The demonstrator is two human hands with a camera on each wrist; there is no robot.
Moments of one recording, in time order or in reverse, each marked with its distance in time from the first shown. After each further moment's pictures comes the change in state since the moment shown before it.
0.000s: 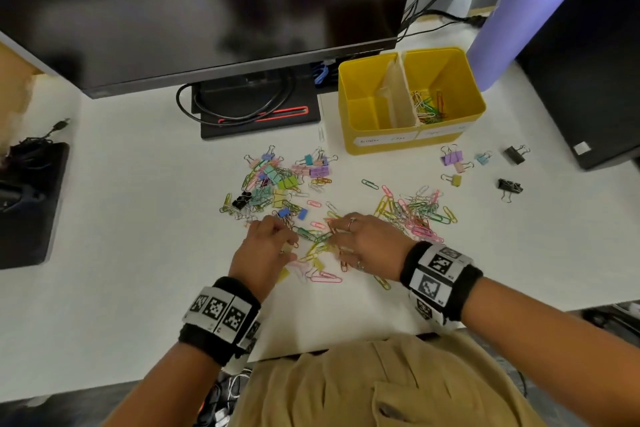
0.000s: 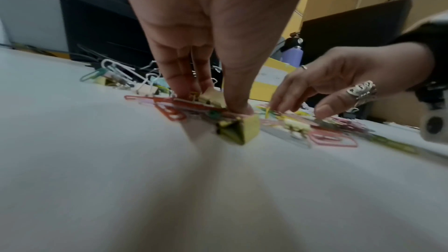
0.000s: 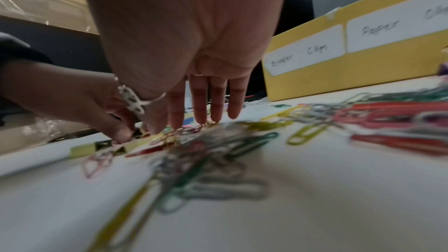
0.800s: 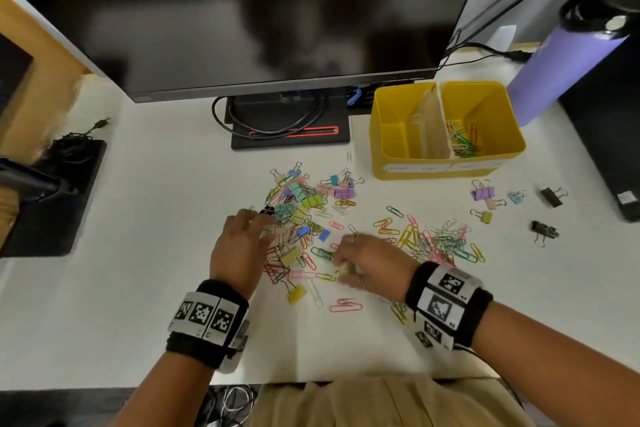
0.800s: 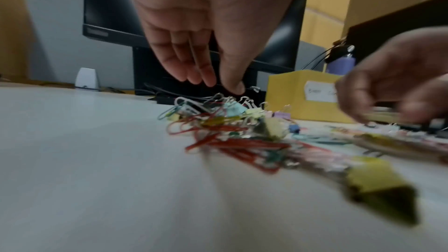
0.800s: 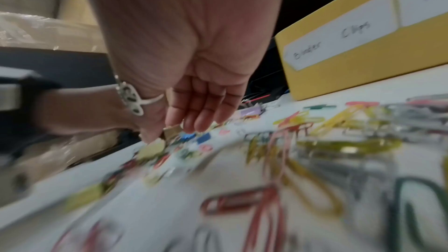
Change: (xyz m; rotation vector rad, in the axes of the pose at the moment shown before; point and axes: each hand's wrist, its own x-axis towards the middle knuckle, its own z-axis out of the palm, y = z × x) left_hand 0.009 -0.027 -0.035 0.036 0.335 -0.139; right_hand 0.027 -0.020 -0.032 0.206 -0.097 0.055
